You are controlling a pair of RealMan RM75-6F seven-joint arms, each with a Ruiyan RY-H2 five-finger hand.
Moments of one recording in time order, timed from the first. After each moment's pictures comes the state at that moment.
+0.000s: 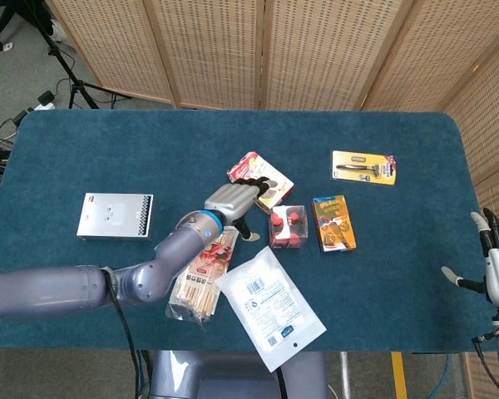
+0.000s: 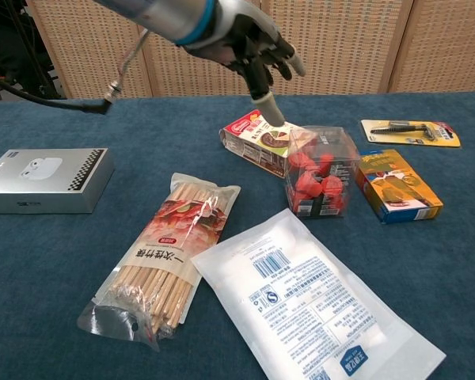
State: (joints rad) left arm -1.57 -1.32 -0.22 -1.63 -0.07 0.62 0.47; right arm 0.20 -1.19 0.07 -1.36 -1.30 1.46 0.26
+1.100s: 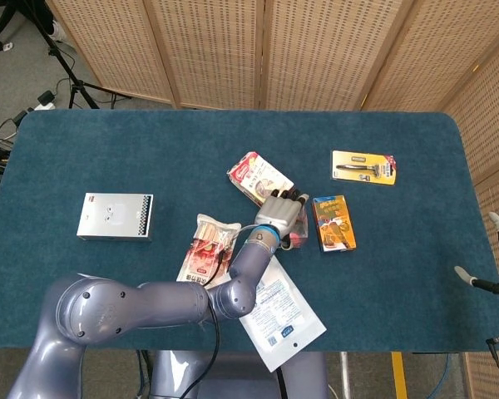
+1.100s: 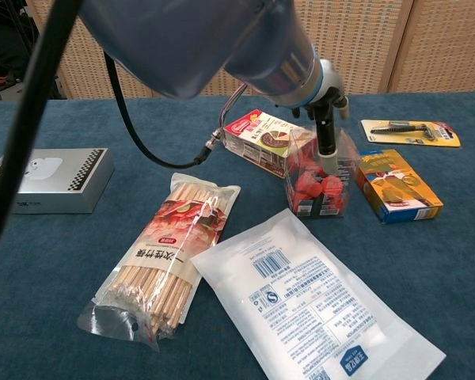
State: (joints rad) left arm -1.81 -1.71 -0.23 -1.24 -0.36 0.76 0.80; right arm 0.16 -1.17 0.13 -1.33 -1.32 1.40 0.35
